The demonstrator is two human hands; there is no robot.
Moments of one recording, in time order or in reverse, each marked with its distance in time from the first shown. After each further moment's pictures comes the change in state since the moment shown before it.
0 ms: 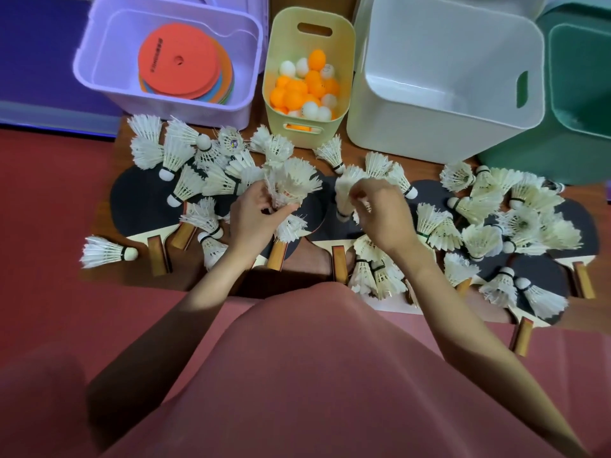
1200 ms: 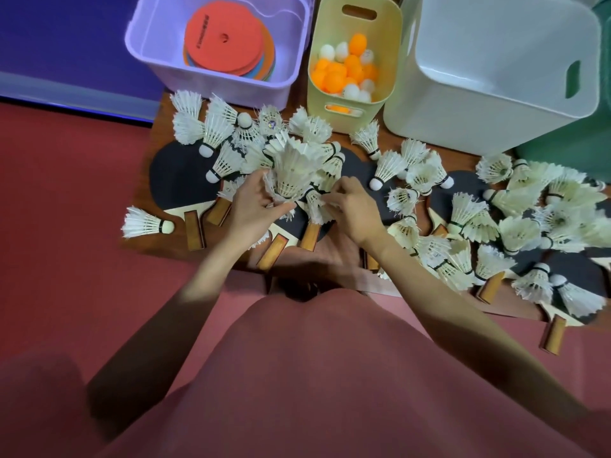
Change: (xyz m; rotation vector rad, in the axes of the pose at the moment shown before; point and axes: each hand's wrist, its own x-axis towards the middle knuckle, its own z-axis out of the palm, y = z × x) left_hand -0.021 -0.028 -0.062 -0.064 -0.032 -0.069; right_hand -0.003 -0.057 0.089 0.005 -0.078 -0.208
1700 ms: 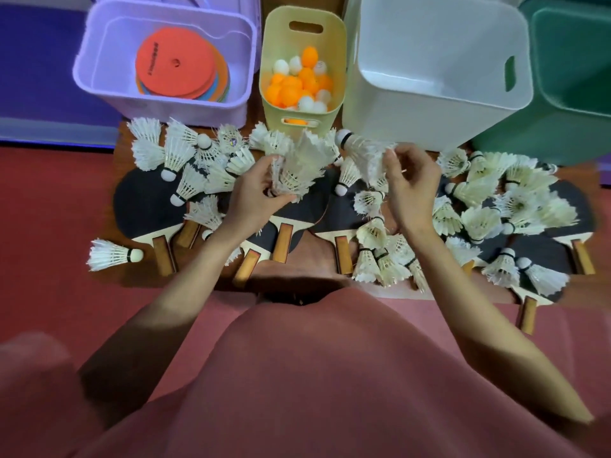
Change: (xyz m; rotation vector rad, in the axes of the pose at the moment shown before) left_hand 0.030 0.046 0.044 0.182 -0.129 0.279; right_hand -0.025 0.025 -0.118 0.593 0.662 0.435
